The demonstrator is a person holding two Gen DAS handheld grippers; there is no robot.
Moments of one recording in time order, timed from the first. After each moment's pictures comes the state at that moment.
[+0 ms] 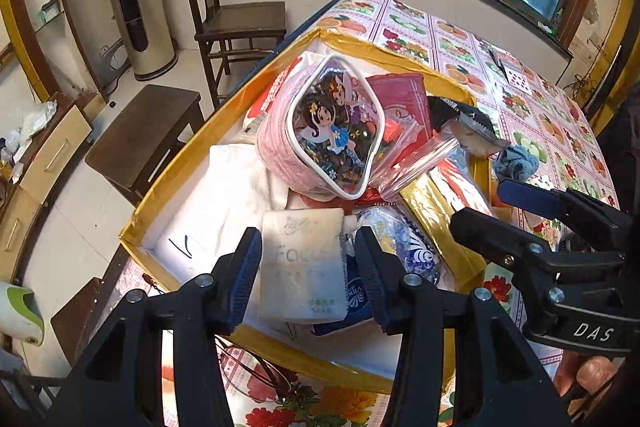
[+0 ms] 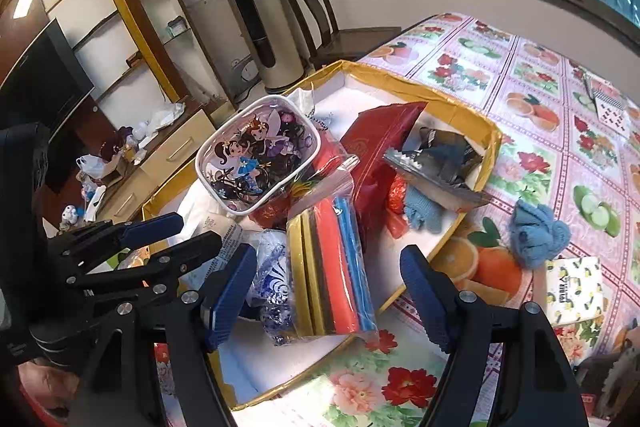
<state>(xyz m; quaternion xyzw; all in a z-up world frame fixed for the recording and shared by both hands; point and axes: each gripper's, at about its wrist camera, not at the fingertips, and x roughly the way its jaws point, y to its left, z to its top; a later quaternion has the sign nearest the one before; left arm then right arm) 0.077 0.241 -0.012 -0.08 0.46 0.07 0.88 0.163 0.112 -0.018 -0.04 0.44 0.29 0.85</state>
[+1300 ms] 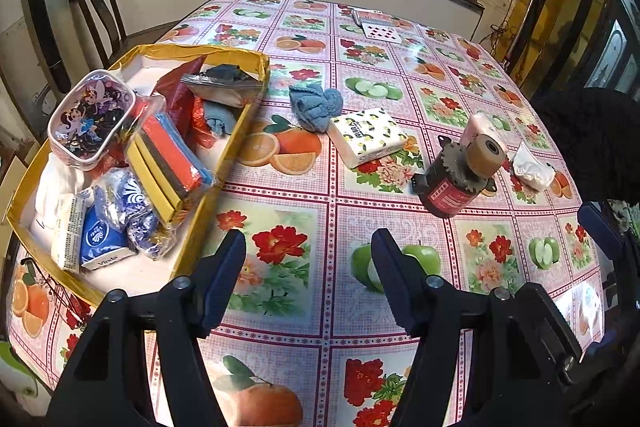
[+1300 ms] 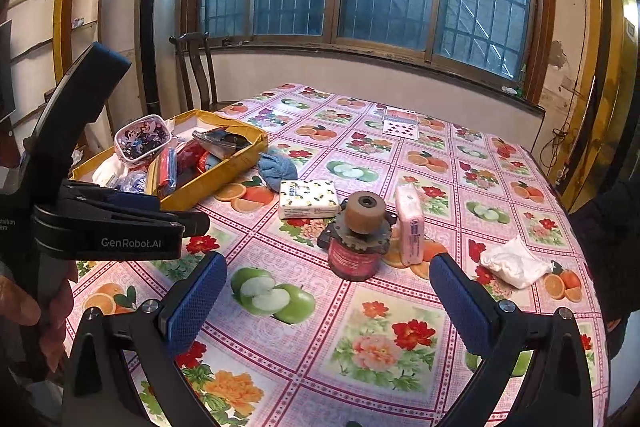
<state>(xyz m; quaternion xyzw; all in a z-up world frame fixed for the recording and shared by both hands) 0.043 0.056 0.003 -0.03 0.46 -0.06 0.89 0.002 -0.088 0.009 -0.08 0.29 0.08 0.95</state>
